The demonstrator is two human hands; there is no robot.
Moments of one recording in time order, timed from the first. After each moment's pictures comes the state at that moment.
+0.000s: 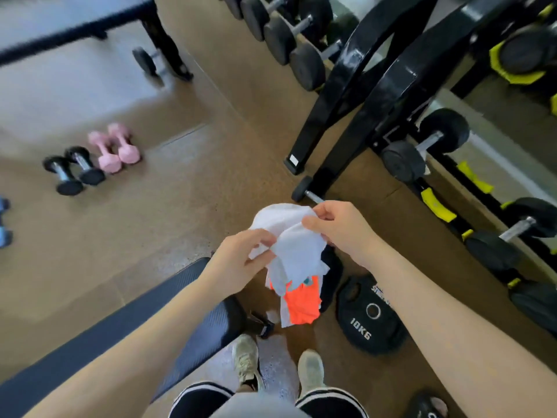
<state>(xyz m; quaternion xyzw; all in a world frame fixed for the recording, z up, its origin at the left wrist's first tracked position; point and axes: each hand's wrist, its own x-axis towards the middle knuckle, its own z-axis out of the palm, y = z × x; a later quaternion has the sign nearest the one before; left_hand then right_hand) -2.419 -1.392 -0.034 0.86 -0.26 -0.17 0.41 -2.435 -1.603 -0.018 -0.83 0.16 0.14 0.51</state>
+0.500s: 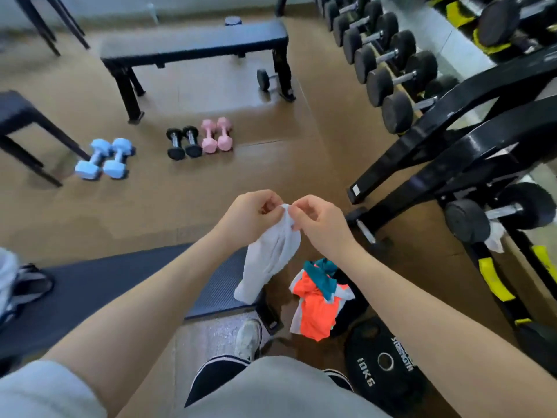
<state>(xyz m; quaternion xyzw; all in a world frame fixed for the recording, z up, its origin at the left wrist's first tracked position) -2.490 -1.368 0.060 0.91 -0.03 -0.07 0.41 -2.482 -1.526 0.036 -0.85 -0.08 0.10 0.52</state>
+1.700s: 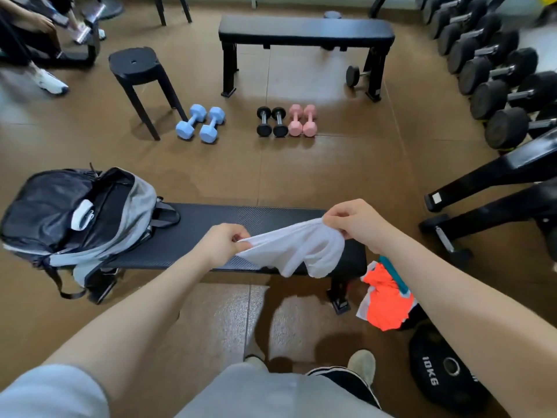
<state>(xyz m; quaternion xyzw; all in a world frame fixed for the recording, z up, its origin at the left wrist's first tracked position) -2.727 -1.006 -0.007 0.91 0.13 -0.17 0.35 -2.618 -1.254 0.030 -0.83 -0.12 0.31 0.44</state>
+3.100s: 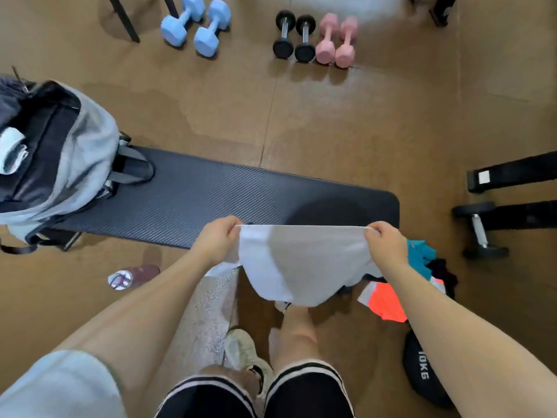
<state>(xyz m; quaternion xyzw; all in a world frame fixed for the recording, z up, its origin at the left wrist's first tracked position) -2.658 -0.955 -0.223 0.88 0.25 -0.19 0.36 -2.531 -1.241 -0.211 -0.93 0.09 0.23 0.27</state>
